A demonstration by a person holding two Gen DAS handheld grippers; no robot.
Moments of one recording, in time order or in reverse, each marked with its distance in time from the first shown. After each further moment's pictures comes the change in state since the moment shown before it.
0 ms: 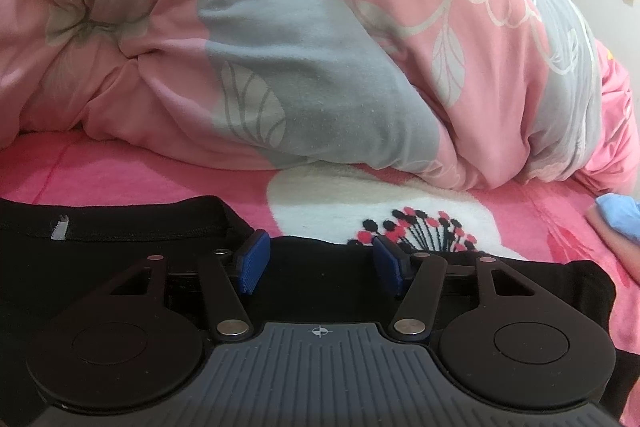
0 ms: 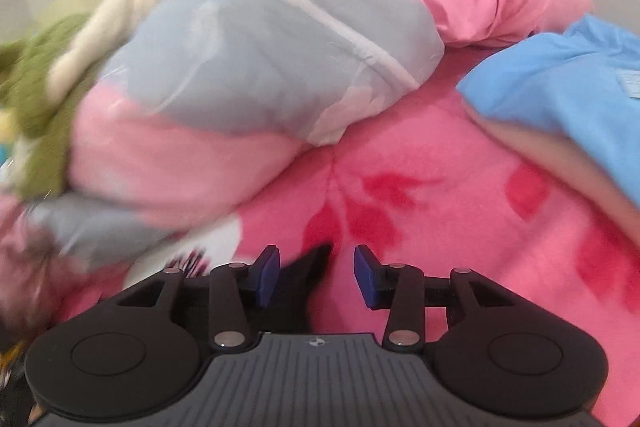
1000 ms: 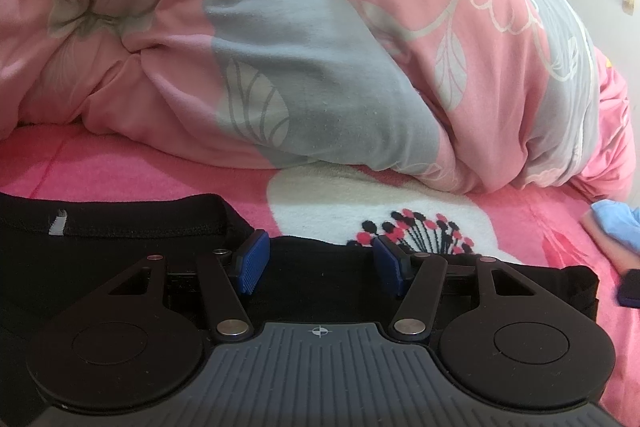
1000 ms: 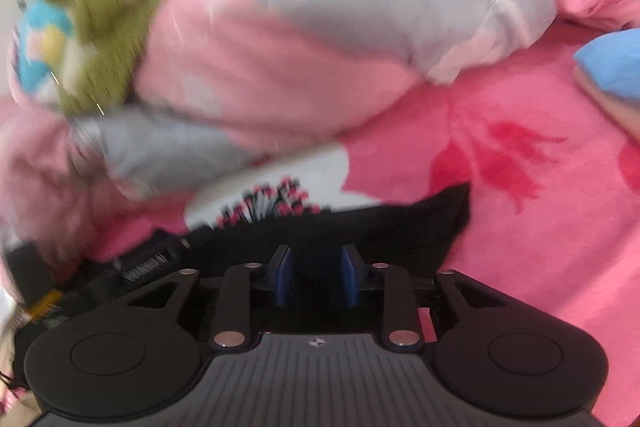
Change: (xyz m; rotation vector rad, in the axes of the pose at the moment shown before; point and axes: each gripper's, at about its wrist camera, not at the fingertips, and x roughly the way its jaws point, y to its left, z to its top) left arm -0.001 0.004 -0.001 -0.025 -0.003 -0.009; right arm 0.026 0.063 0.000 -0.078 0.091 0.102
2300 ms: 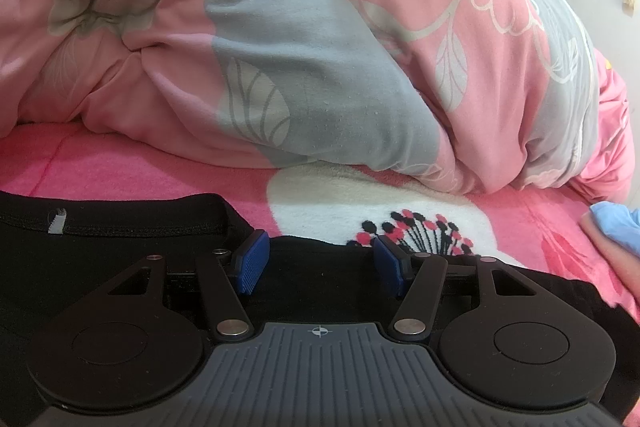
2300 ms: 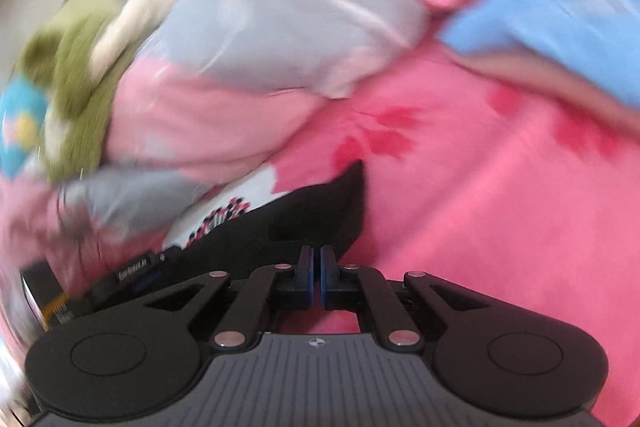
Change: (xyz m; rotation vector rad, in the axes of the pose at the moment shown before) left arm -0.001 0.000 -0.001 -0.009 -0.004 0.004; right arm -0.064 -0.036 -0.073 0.305 -0.154 -0.105
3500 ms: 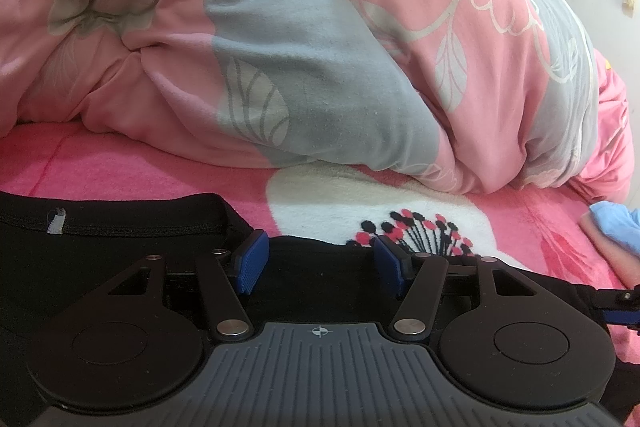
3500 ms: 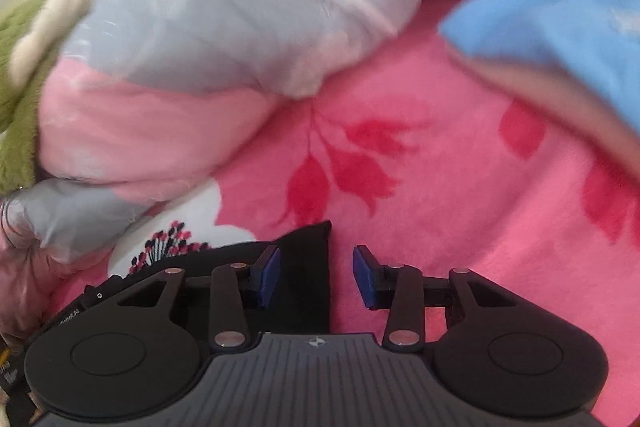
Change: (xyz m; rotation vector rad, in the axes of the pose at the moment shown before) left arm 0.000 0.000 -0.001 0.000 -0.001 0.002; right arm 0.090 -0.011 0.070 -0.100 0.158 -0.070
